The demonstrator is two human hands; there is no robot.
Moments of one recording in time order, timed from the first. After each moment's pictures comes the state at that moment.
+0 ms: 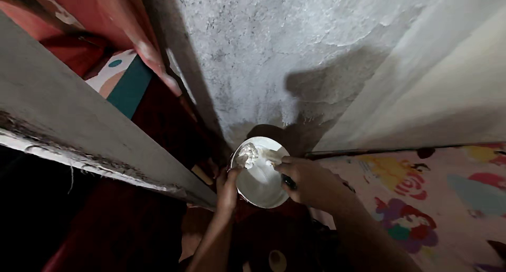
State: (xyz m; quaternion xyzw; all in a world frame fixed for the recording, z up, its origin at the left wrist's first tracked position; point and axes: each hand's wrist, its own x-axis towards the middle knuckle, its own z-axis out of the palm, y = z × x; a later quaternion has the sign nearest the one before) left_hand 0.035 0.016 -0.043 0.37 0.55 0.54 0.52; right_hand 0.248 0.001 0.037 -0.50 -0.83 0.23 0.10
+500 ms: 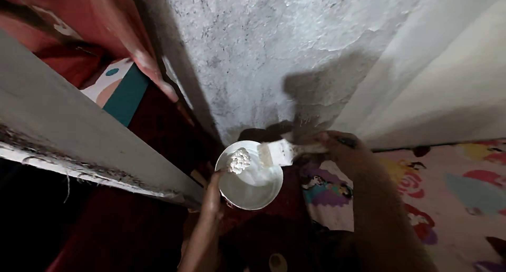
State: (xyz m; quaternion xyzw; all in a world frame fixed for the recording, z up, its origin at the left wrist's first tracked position) left_hand 0.014 0.015 -0.021 0.28 0.57 0.52 0.57; right_hand 0.319 0.016 0.039 -0.48 -0.54 0.46 0.51
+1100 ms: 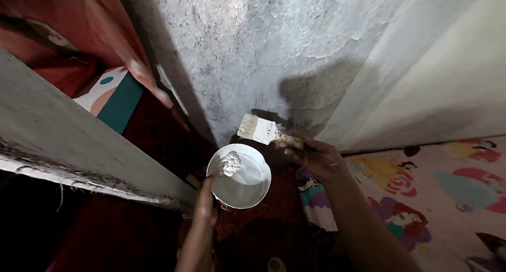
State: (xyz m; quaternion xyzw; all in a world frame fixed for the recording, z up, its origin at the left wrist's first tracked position) left_hand 0.007 0.017 -0.025 0.26 0.58 0.53 0.56; right_hand 0.315 0.048 -0.014 -0.21 -0.27 0.74 0.59
